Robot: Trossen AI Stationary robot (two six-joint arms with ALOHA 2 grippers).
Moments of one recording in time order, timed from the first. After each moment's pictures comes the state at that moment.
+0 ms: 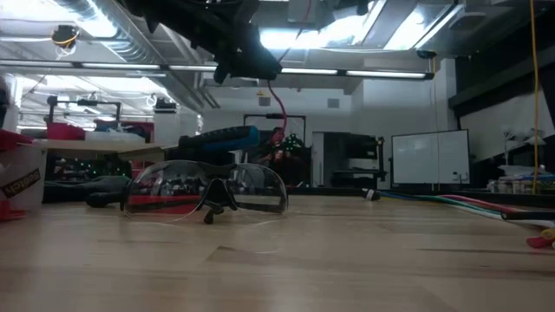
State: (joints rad) left arm 0.20 1.39 0.92 0.08 -0.15 -0.19; right arm -0.21 1.25 1.08 0.25 0.12 0.02
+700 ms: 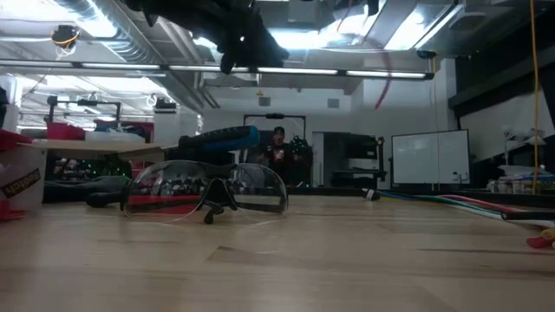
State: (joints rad) left arm 0.14 1.39 0.92 0.14 -0.15 -0.13; right arm -0.21 1.17 1.08 0.08 0.08 0.02
